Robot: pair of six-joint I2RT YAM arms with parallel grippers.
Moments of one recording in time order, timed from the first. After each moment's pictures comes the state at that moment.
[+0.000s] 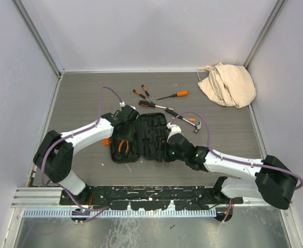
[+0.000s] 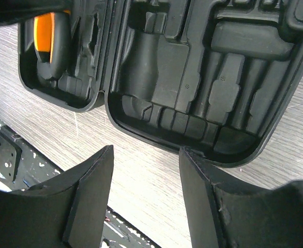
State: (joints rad) left arm -0.68 1.61 1.06 -0.62 -0.23 -0.46; right arm 0.94 1.17 0.52 -0.02 0.07 0.74
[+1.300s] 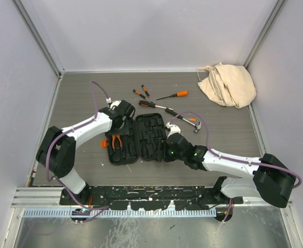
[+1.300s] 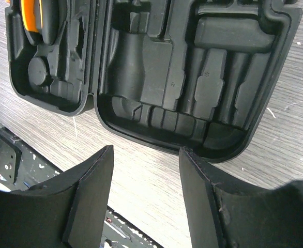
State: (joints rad) left arm -0.59 1.64 1.12 -0.72 -0.43 -0.66; right arm 0.94 1.20 0.54 -0.04 0.07 0.76
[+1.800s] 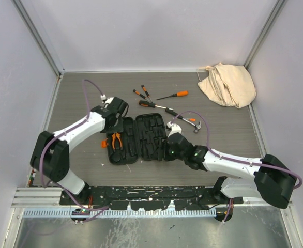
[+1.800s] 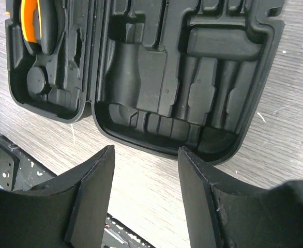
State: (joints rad) left arm -0.54 1.59 1.13 -0.73 -0.43 -0.59; right arm 0.94 1.19 0.54 -0.04 0.10 0.76
